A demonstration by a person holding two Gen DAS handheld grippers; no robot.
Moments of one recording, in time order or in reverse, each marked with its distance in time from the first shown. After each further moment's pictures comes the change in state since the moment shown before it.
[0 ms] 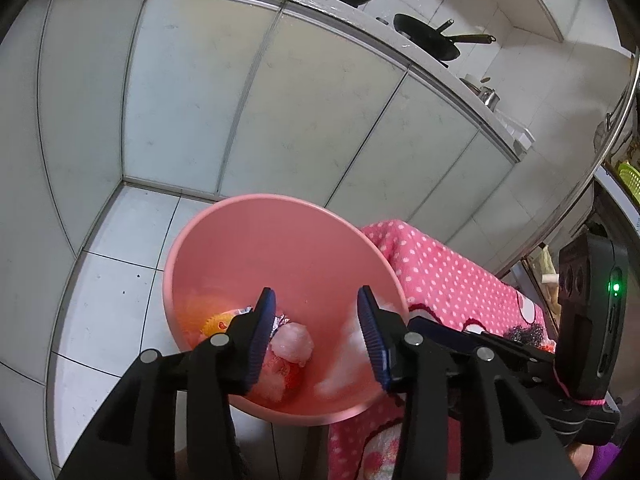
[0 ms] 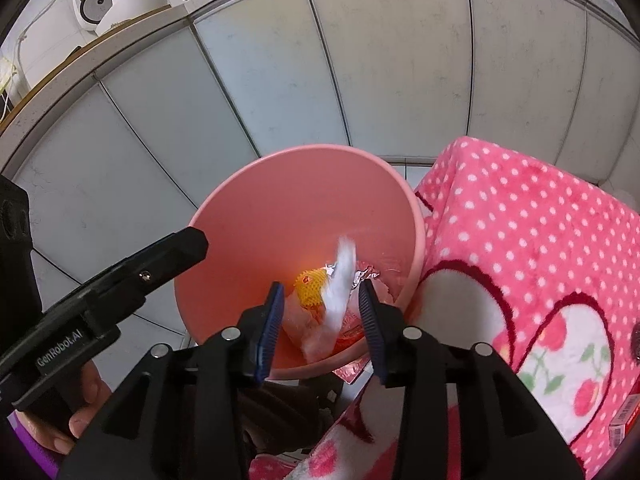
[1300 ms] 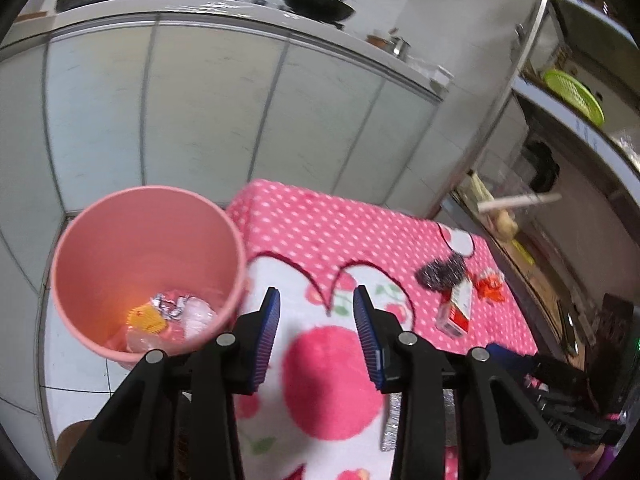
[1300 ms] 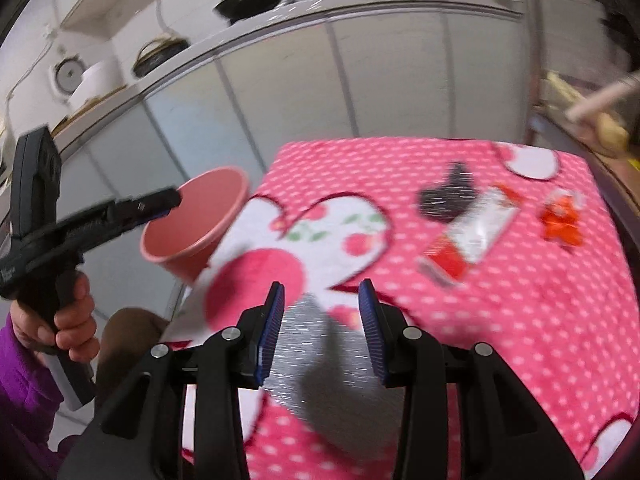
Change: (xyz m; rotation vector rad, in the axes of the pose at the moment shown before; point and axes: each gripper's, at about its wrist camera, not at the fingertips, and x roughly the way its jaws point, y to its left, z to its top) left arm -0.017 -0.152 -0.054 0.260 0.080 -0.145; right arm -0.194 -0.130 -0.161 0.204 -0.248 -0.177
